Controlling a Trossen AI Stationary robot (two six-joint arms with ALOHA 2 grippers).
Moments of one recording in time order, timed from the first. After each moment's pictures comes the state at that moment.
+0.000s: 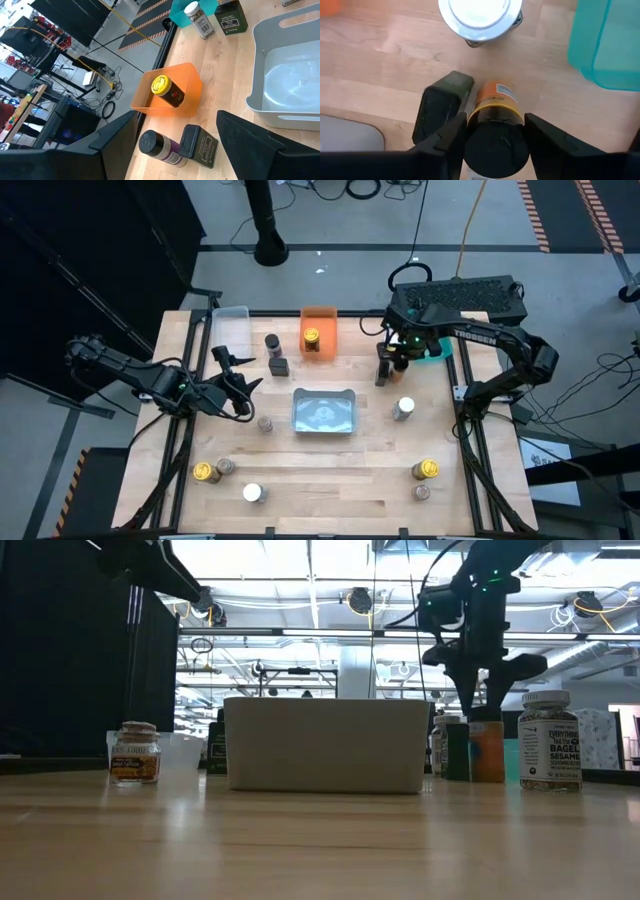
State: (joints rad) left arm -0.36 0.93 0.81 -0.58 -0.90 0.09; right arm -0.56 1.45 1.09 -1.07 -0.03 0.88
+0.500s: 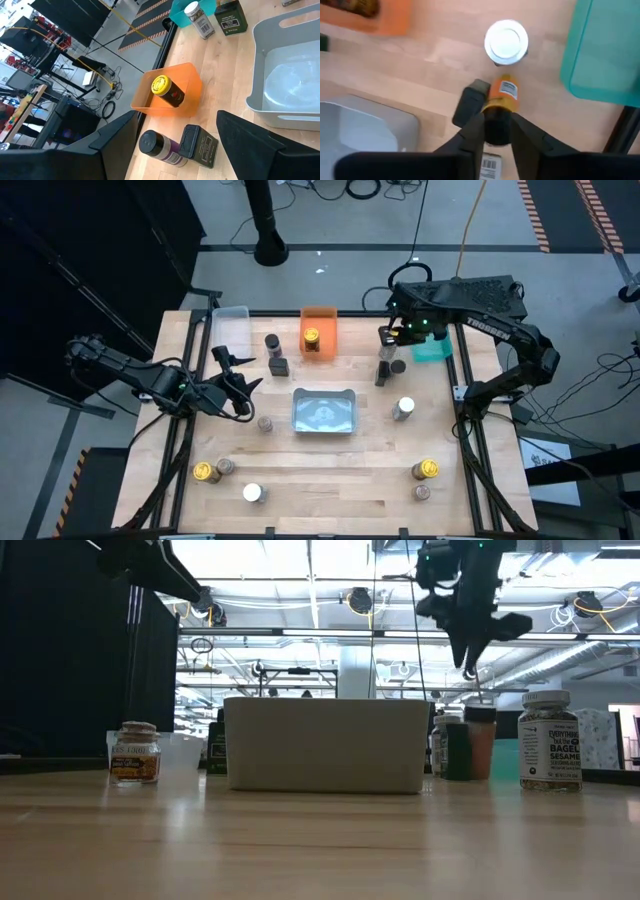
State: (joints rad) left arm -0.36 0.93 0.81 -0.58 -0.90 0.09; right arm -0.58 1.44 1.39 -1.28 -0.03 0.79
